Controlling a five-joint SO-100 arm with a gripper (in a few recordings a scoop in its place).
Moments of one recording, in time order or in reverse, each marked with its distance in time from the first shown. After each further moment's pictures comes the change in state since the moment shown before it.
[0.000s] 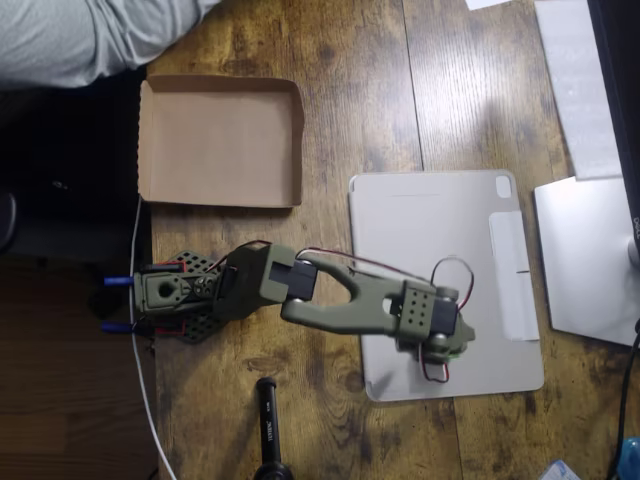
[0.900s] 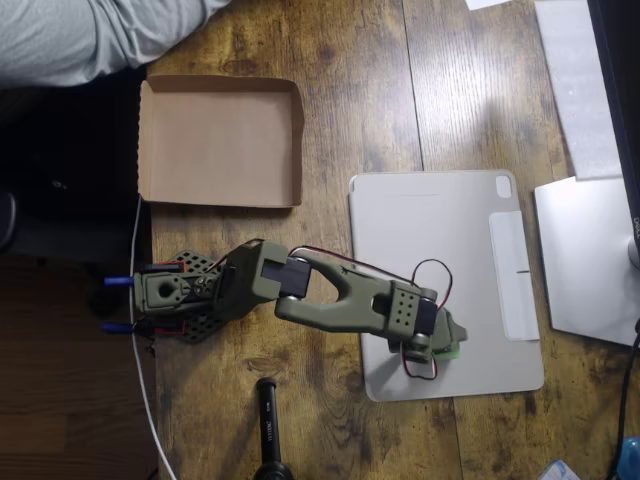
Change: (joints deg) arm -2.5 3.3 13.3 -16.2 0.2
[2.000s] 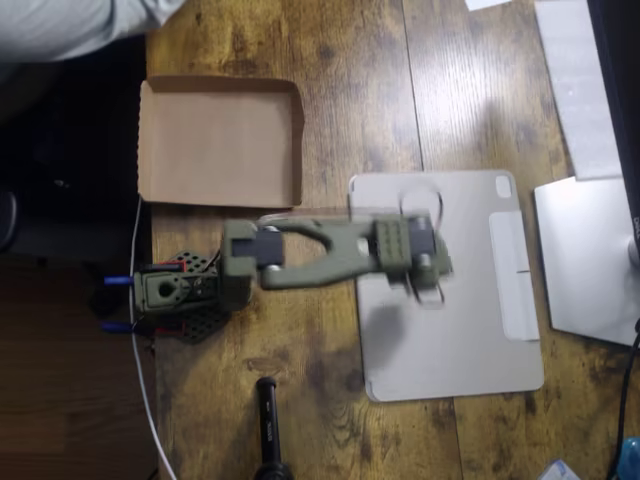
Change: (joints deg) arm -24.2 20.1 -6.5 27.9 8.4
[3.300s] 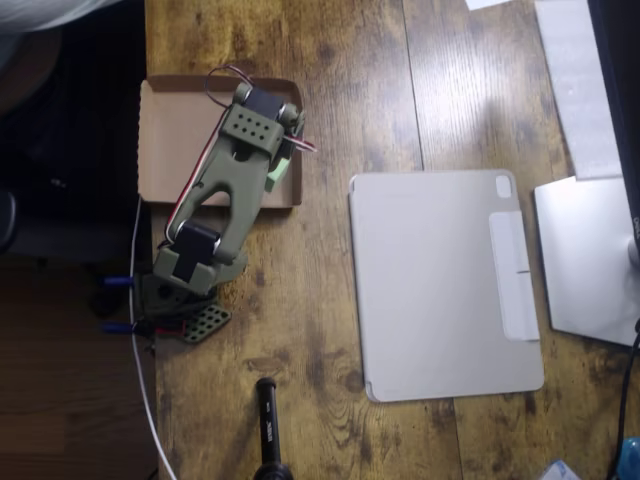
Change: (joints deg) arm -55.9 16.1 24.8 6.2 13.3
